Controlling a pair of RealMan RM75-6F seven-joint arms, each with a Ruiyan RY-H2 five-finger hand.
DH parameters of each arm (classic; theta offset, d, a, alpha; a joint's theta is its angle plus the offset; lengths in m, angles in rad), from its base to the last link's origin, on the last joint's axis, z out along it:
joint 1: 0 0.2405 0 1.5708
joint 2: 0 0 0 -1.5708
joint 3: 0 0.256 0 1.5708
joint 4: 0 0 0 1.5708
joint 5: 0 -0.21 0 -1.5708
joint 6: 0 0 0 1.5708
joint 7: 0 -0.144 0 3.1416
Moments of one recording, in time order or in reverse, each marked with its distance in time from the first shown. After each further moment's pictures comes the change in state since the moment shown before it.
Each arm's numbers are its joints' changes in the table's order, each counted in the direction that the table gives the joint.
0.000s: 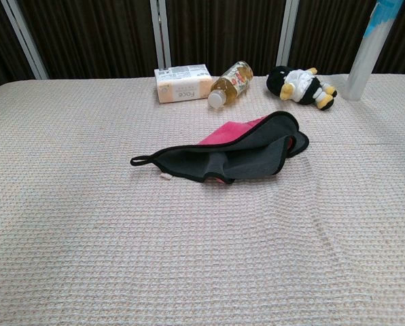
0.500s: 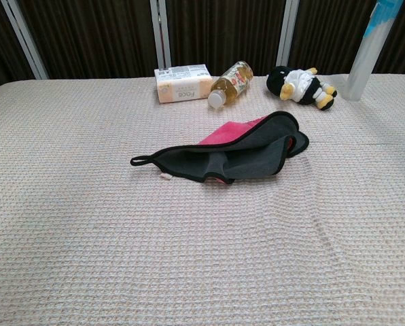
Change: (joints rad) left arm -0.002 0.007 0.001 -0.017 0.002 0.007 0.006; right arm -0.001 0.004 -0.002 -0.003 0.000 0.000 -0.004
